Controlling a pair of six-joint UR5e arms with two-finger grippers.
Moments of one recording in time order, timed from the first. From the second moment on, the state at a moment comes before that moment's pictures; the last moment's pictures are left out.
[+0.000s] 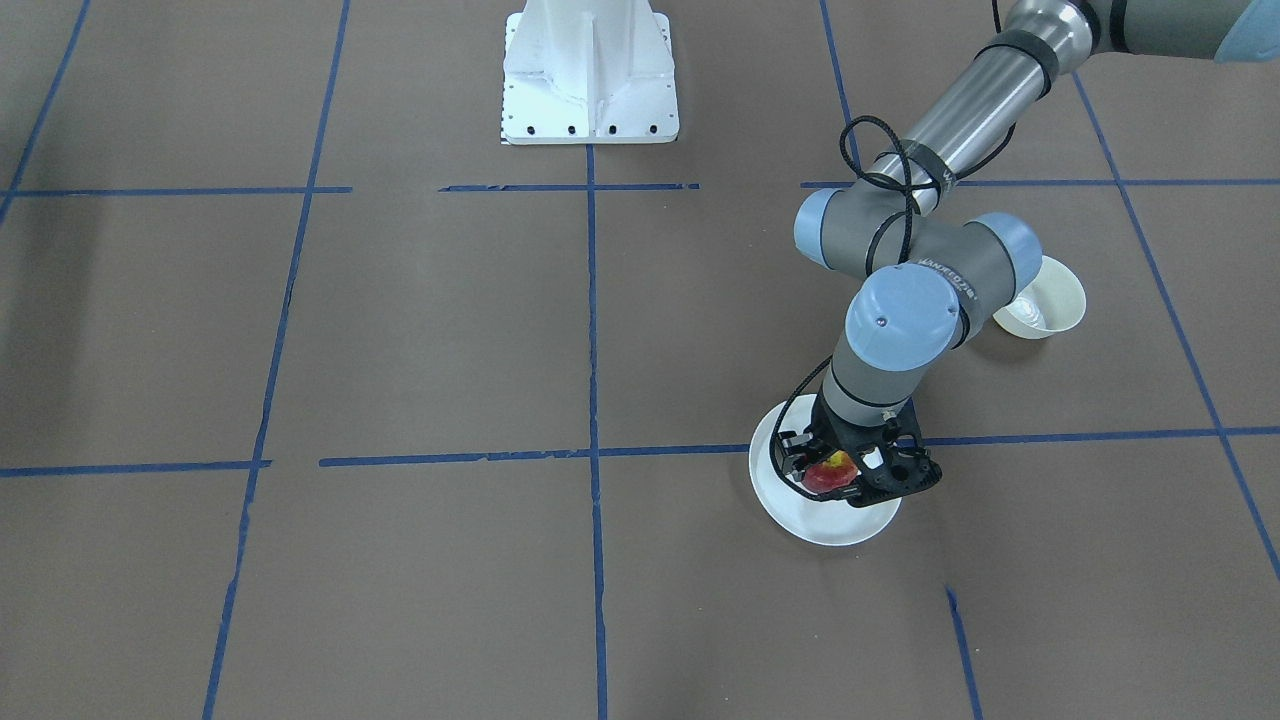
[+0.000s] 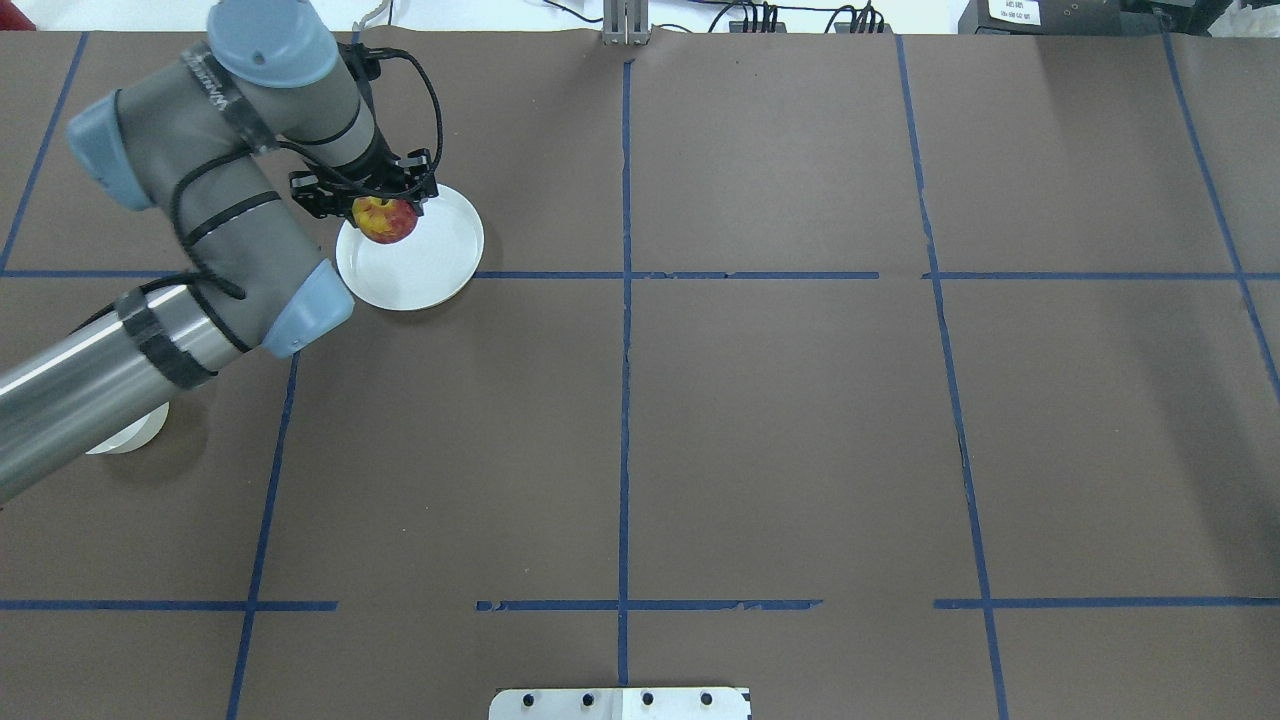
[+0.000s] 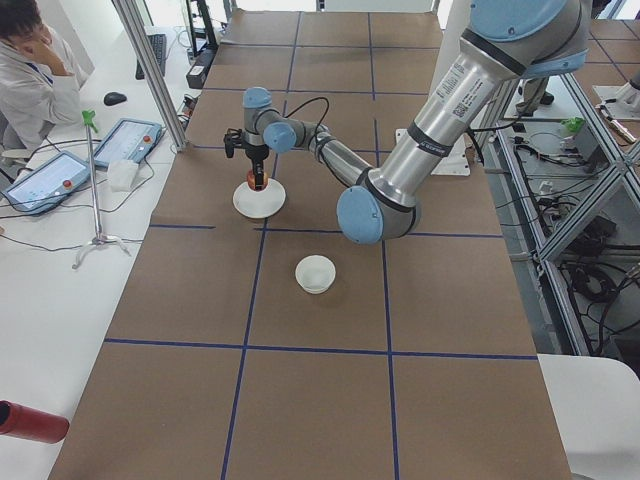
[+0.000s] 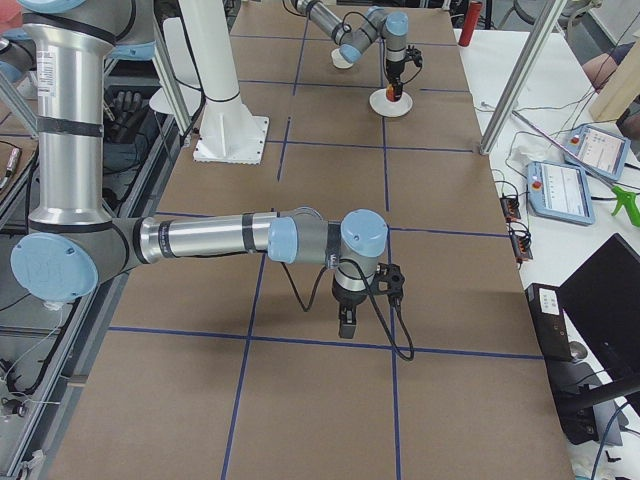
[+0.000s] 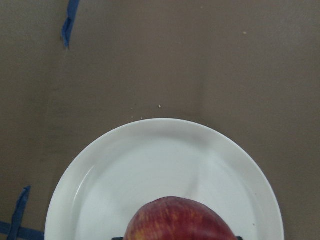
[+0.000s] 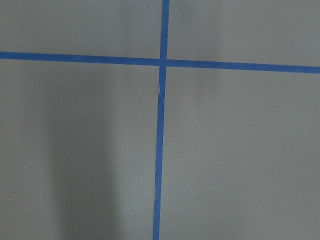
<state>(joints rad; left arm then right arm) -0.86 -2.19 -1.53 -1.66 -1.98 -1.15 1.53 -1.65 1.77 -1.72 2.27 -0.01</state>
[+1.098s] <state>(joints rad) -0.87 -1.30 -1.92 -2.27 -1.98 -1.05 1.53 -1.65 1.77 -1.72 2.27 -0.01</state>
